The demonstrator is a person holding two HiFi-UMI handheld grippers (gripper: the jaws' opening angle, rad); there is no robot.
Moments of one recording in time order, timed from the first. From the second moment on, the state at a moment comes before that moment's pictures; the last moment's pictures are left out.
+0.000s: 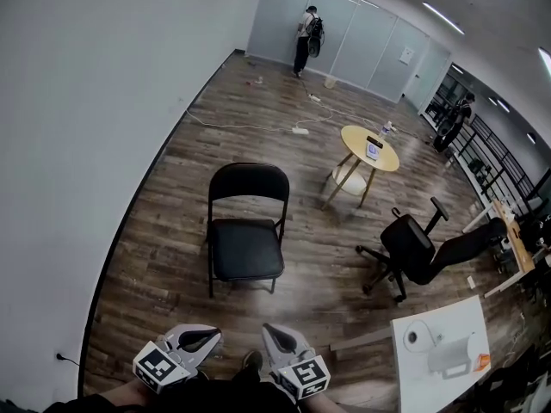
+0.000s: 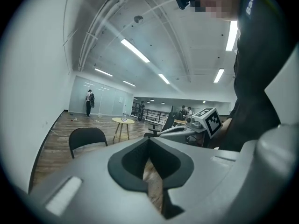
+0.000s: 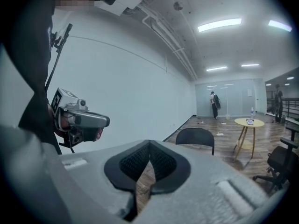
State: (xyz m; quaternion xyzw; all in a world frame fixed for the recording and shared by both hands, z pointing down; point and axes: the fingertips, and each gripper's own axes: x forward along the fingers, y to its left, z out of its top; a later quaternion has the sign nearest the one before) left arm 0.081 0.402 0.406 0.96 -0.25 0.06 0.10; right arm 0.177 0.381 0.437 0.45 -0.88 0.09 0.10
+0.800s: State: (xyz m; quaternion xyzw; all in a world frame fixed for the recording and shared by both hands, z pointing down) left arm 0.162 0.309 0.410 0.93 -0.33 0.09 0.10; right arm 0.252 0.286 0.458 0.37 -0.92 0.11 0.08
